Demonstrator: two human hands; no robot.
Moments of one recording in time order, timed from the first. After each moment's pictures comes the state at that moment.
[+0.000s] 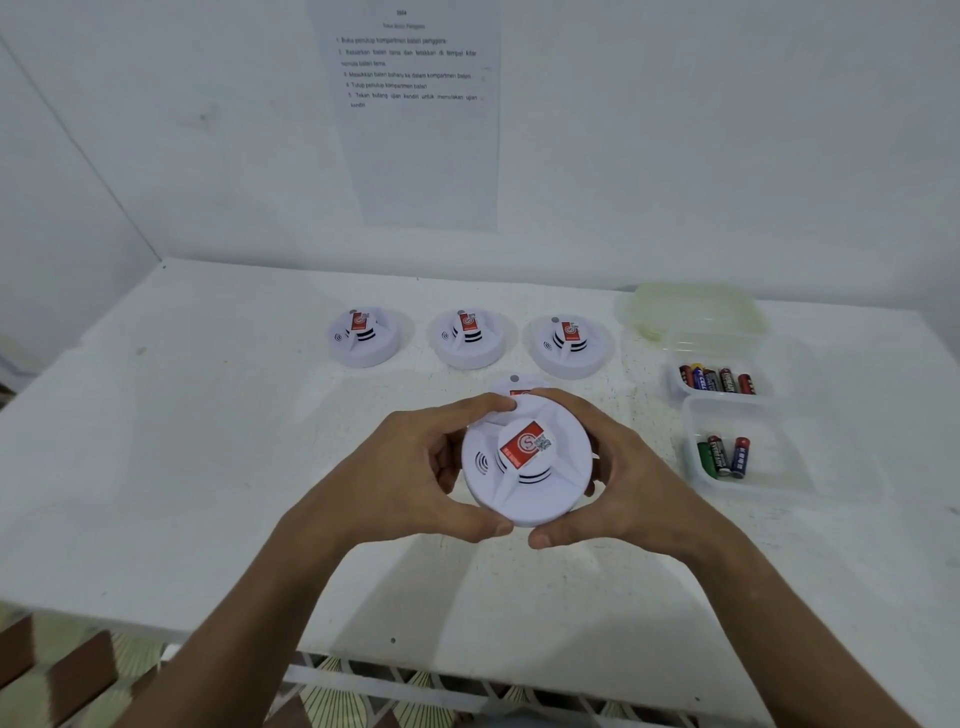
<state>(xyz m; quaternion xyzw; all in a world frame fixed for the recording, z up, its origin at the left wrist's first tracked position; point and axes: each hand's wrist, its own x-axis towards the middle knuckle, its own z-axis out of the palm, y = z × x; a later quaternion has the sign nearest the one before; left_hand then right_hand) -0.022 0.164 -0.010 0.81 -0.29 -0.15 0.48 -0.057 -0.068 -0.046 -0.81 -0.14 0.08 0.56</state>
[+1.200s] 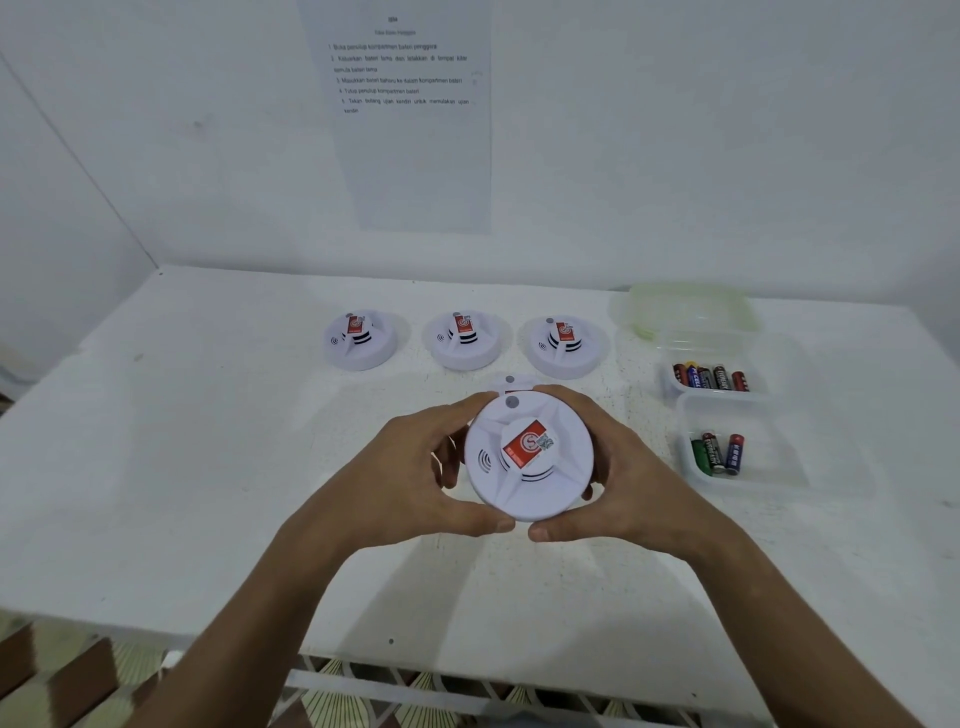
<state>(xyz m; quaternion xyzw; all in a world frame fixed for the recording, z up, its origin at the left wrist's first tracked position) -0.025 0.160 -0.007 0.85 -0.30 -0.12 0.42 -0.065 -0.068 -0.035 -0.78 -0.14 0.09 0.61</state>
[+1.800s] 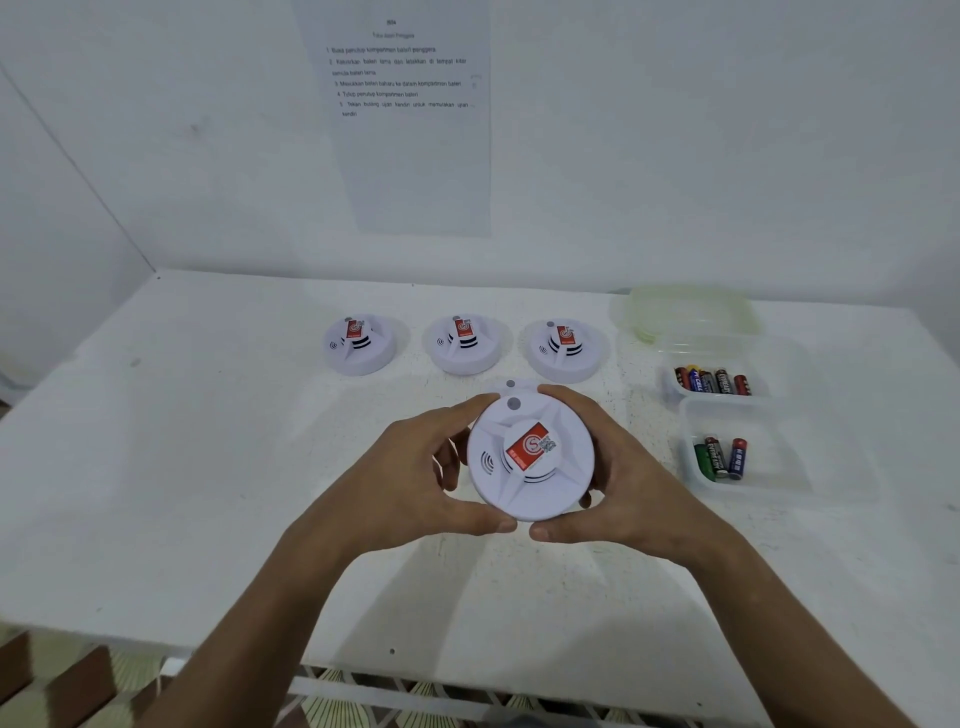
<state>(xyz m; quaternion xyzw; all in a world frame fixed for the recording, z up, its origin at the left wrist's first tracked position) -0.018 0.160 -0.013 0.85 -0.29 -0.12 0.41 -0.063 -0.067 -0.036 -0.78 -0.13 0.08 0.61</state>
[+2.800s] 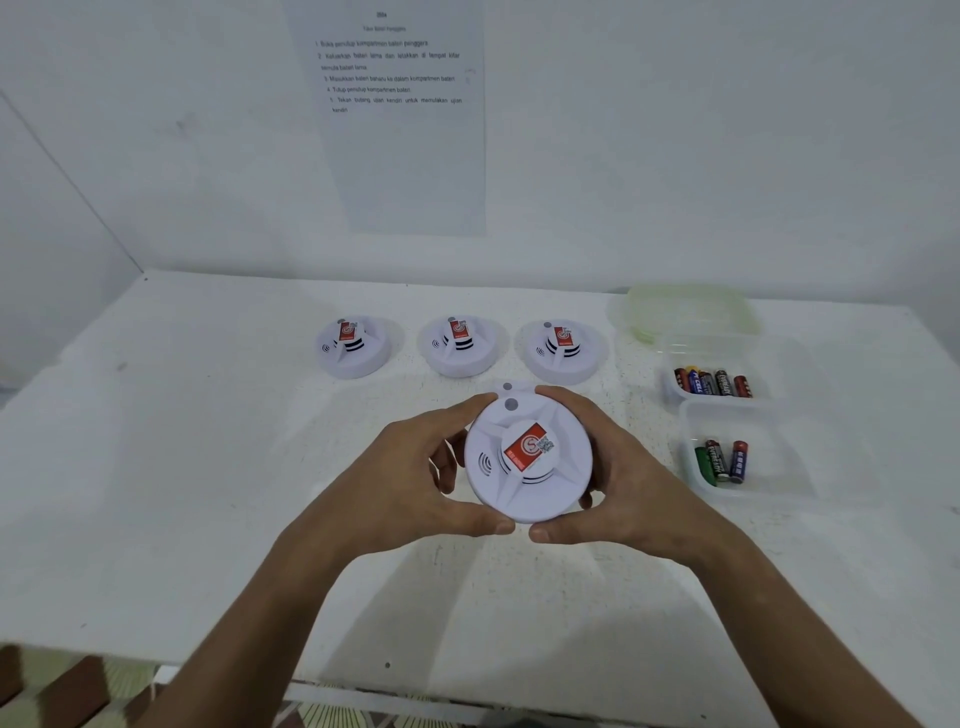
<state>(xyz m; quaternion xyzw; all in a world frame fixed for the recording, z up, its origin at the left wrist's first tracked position) -0.010 0.158 -0.016 0.86 -0.29 -0.13 0.41 -0.057 -0.069 -0.035 -0.77 -0.13 0.09 0.61</state>
